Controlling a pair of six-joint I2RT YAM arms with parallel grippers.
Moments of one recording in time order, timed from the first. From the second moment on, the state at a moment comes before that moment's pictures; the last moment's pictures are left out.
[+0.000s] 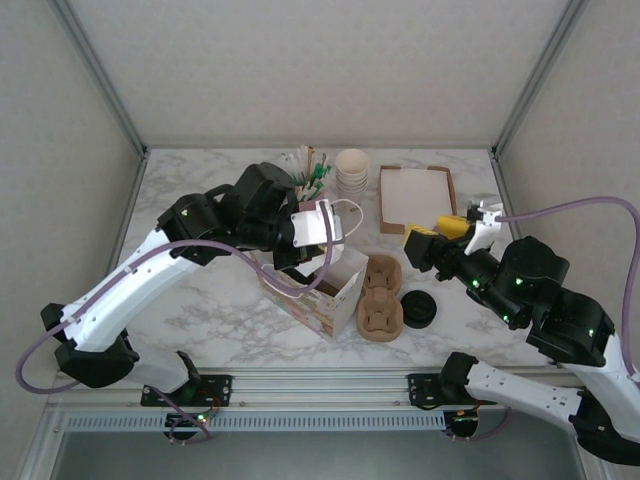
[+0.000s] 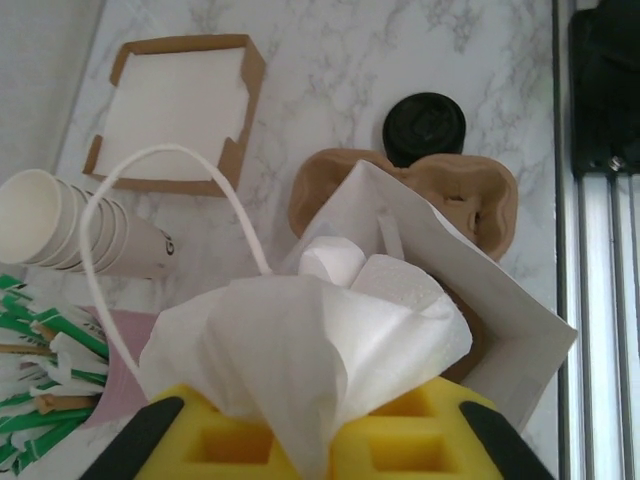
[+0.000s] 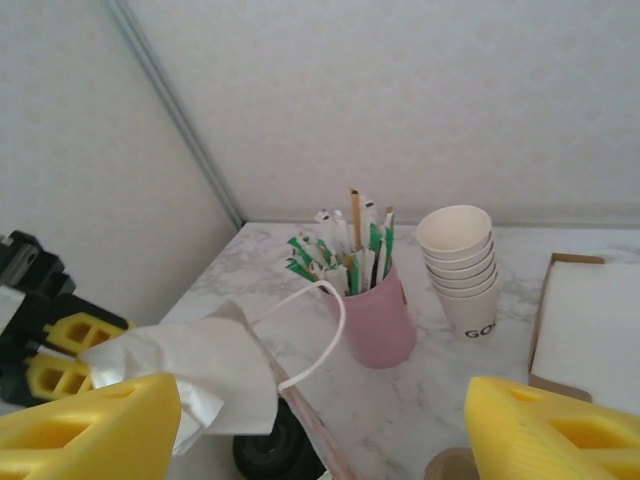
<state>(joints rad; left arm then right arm) -0.97 1.42 1.81 -1.15 0.18 0.55 0.99 0.70 1.32 -0.81 0.41 0.42</state>
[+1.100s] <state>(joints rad) -0.97 1.51 1.82 -1.27 0.18 0.59 0.99 0.69 1.29 -0.82 0.48 0.46</state>
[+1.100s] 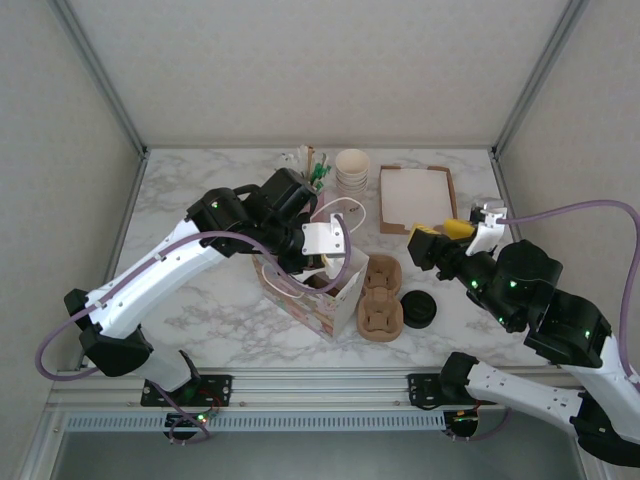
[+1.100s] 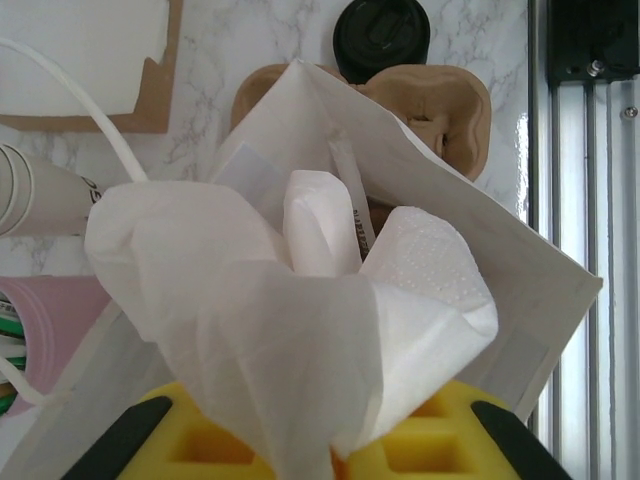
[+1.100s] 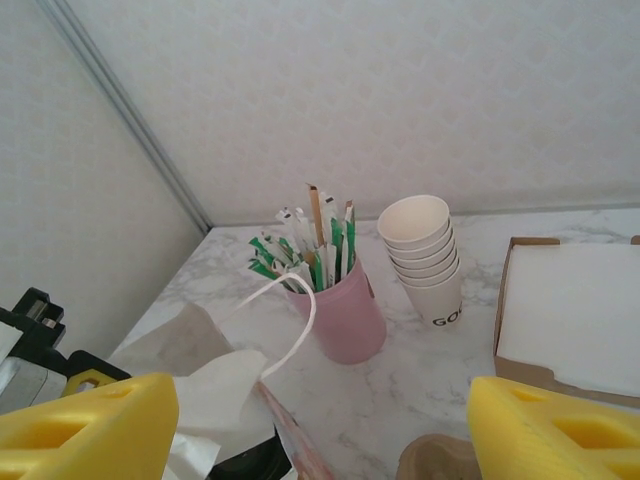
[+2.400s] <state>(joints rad) -0.95 1.62 1.84 -1.40 0.17 0.58 0.99 0.69 1.27 -0.83 0.50 0.46</state>
